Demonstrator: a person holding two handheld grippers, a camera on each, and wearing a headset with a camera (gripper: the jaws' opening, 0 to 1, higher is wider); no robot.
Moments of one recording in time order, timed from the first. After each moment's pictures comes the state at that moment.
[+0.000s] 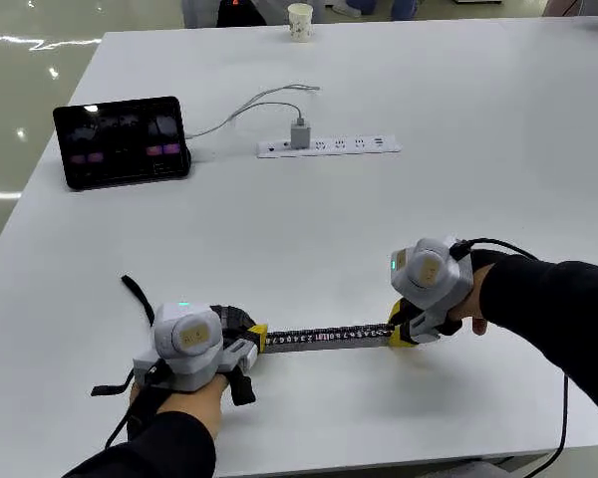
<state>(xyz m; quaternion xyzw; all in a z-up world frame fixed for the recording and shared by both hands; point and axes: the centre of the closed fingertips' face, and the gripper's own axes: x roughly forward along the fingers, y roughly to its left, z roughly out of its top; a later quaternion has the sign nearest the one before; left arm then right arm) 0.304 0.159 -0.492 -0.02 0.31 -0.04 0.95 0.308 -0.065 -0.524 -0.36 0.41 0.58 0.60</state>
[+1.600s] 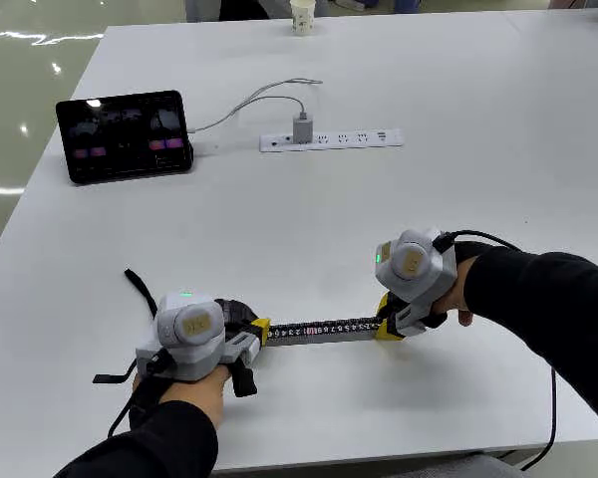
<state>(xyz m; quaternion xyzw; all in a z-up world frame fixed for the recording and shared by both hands) 0.304 0.158 -0.493 -0.02 0.32 -0.05 0.95 0.307 -0.045 -0.524 -0.36 0.41 0.59 0.60</state>
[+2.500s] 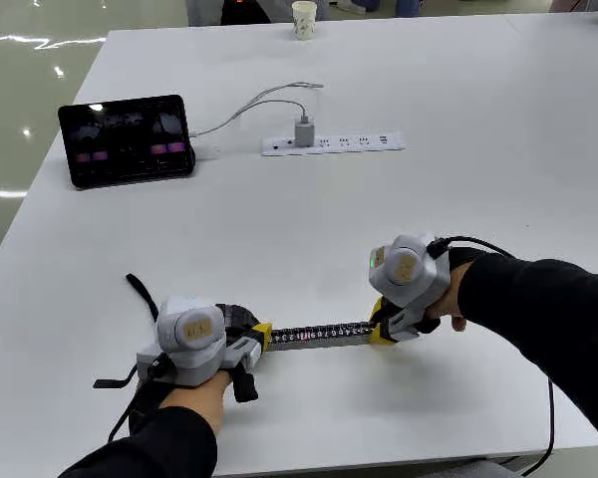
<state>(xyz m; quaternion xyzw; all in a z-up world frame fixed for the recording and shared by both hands) 0.303 0.158 -0.493 -0.02 0.32 -0.05 0.95 0.306 -0.032 -0.524 -0.36 0.40 0.59 0.60</state>
